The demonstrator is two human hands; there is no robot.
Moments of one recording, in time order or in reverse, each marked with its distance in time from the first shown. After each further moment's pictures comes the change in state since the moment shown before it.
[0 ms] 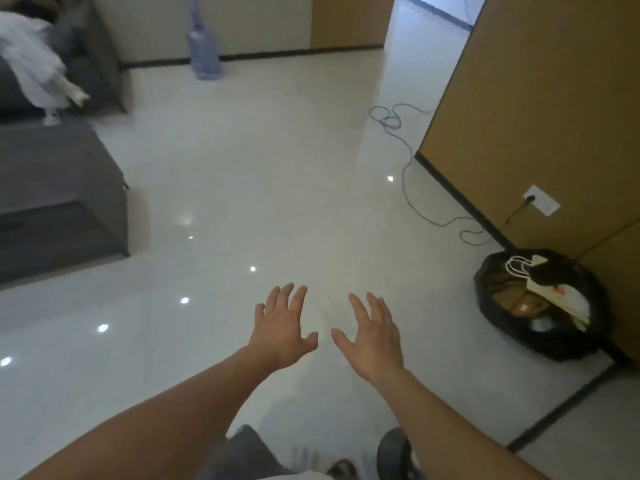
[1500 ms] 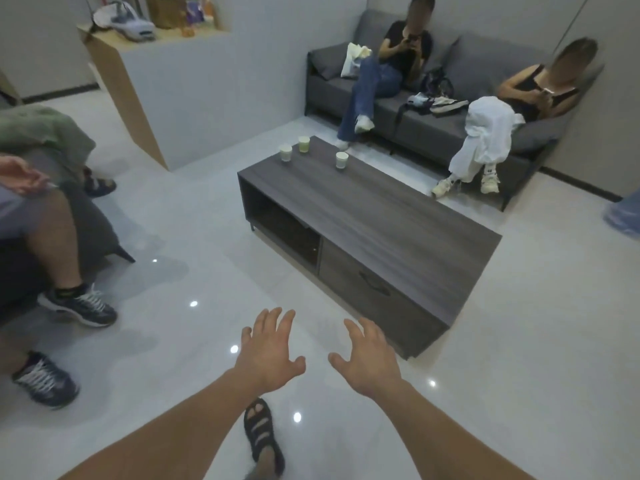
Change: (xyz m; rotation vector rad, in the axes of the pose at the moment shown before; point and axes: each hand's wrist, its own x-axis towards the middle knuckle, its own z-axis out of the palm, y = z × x) left_hand -0.129 -0.815 -0.236 -0.250 0.261 -1.118; right_hand 0.190 -0.917 0.292 -0.369 -0.447 -1.046
